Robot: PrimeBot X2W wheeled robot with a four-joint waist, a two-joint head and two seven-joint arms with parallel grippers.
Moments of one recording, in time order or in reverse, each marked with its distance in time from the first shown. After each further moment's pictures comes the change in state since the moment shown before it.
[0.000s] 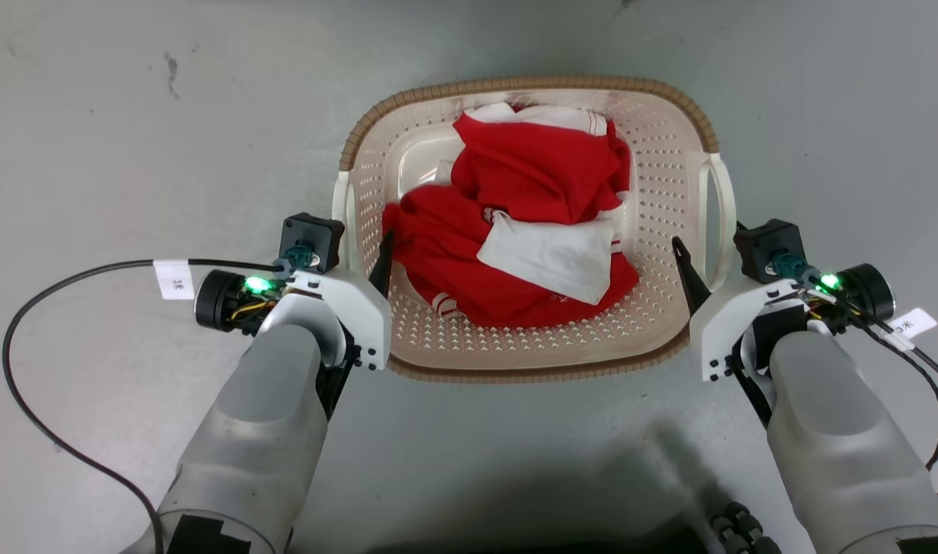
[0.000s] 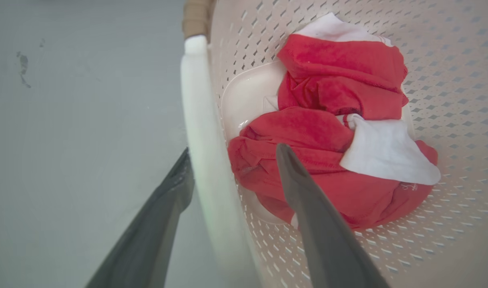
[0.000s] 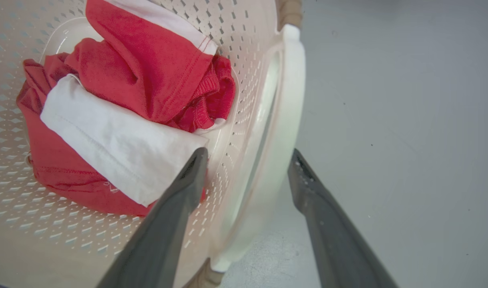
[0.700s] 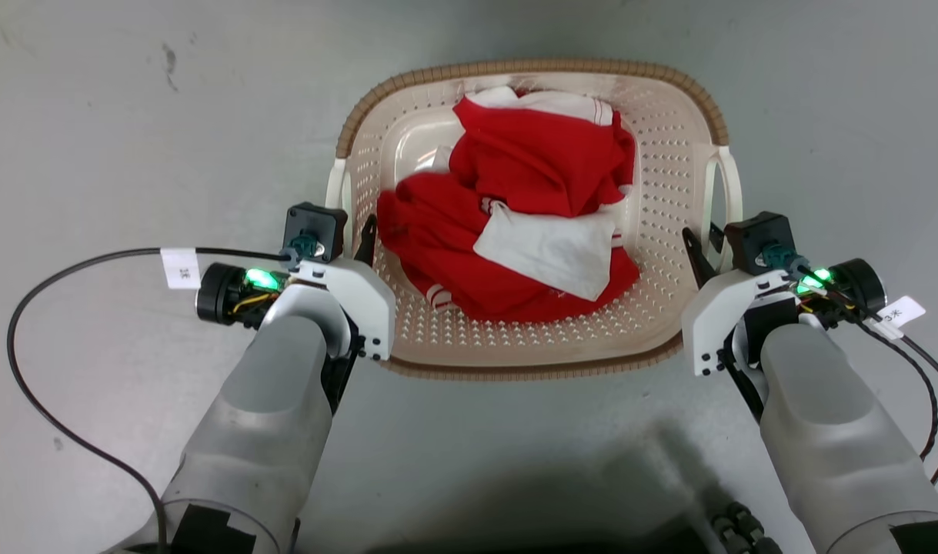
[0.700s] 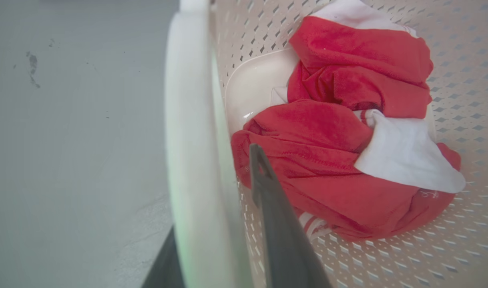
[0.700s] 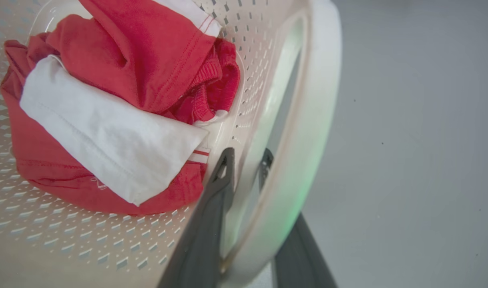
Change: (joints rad) left arm -0.039 0.000 -0.071 0.027 -0.061 0.011 0.000; right arm -0.054 0.004 0.041 0.075 0.025 0.000 0.000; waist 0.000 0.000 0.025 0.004
